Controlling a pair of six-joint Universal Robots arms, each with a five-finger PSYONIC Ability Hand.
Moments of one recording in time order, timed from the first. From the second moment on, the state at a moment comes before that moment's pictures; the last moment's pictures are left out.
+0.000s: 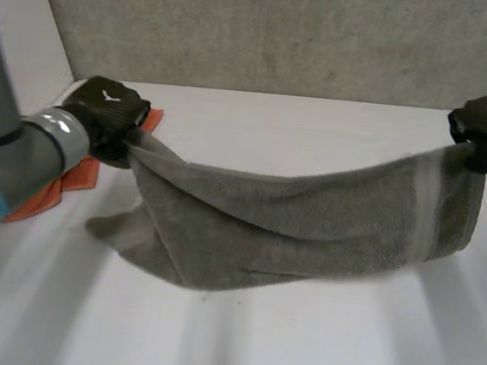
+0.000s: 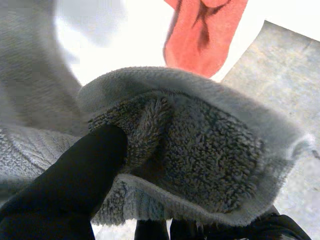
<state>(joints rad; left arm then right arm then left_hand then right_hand) 4.41 -1.98 -1.24 2.98 -1.44 3.73 1.65 -1.15 1.01 0.48 1.35 2.47 1.11 1.19 1.19 1.20 0.96 0.98 1.17 1.18 1.19 0.99</state>
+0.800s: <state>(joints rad) 4.43 -2.06 -1.65 3.54 -1.44 3.73 1.74 -1.14 1.55 -0.18 1.28 2.66 1.11 1.18 1.18 1.18 0.96 0.98 1.17 1.18 1.19 0.99</state>
